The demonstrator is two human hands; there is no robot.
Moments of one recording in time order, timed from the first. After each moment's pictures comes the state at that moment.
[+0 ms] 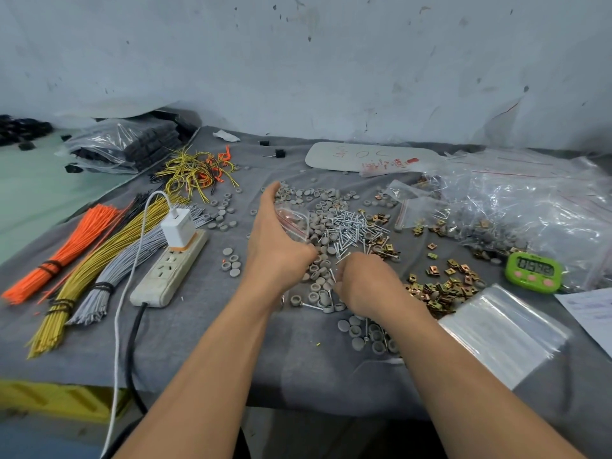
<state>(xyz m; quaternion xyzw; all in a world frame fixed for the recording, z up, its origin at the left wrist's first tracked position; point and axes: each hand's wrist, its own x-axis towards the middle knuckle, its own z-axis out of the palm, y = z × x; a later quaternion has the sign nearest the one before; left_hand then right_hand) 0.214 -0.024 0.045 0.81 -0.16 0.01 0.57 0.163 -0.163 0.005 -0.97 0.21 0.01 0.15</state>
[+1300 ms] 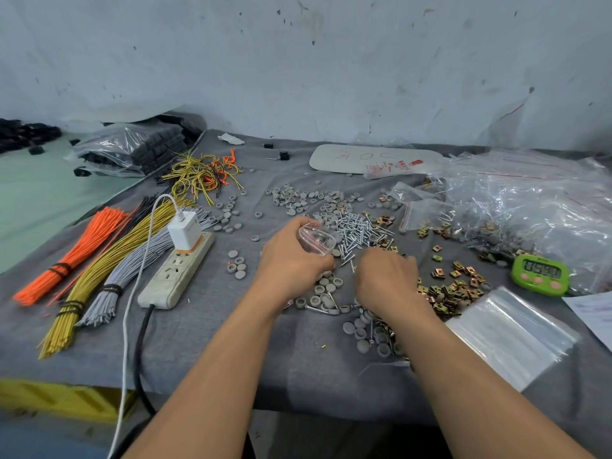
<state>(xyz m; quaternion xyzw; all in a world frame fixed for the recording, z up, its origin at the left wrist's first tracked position) 0.216 -0.028 0.035 0.85 -0.18 -0.05 0.49 0.166 -0.169 0.011 -0.96 0.28 -0.03 0.05</state>
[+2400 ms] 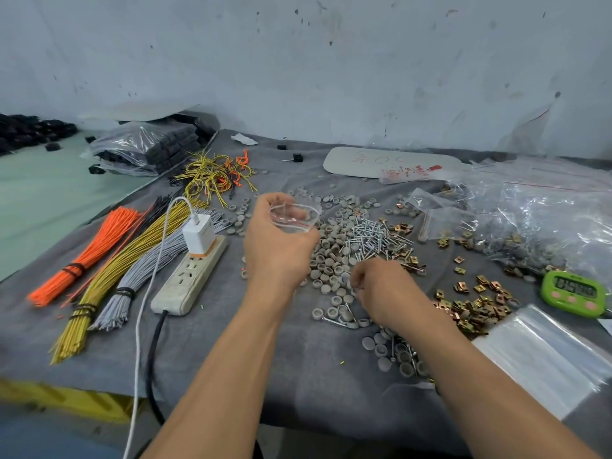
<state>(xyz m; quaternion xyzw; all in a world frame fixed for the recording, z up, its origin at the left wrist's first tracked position) 0.228 -0.013 0.053 0.74 -0.10 0.10 0.66 0.181 -0.164 0.011 -0.96 0.20 0.04 0.16</state>
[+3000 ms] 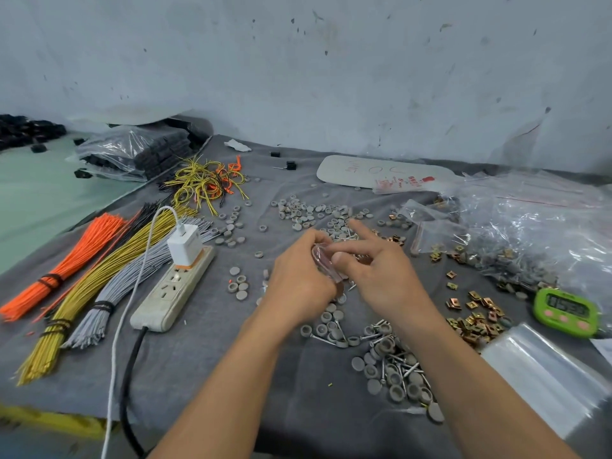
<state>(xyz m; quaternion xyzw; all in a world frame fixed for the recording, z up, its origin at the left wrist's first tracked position) 0.232 -0.037 0.038 0.85 -0.22 -0.03 0.47 0.173 -0.160 0.047 -0.85 0.08 -0.21 0.47</state>
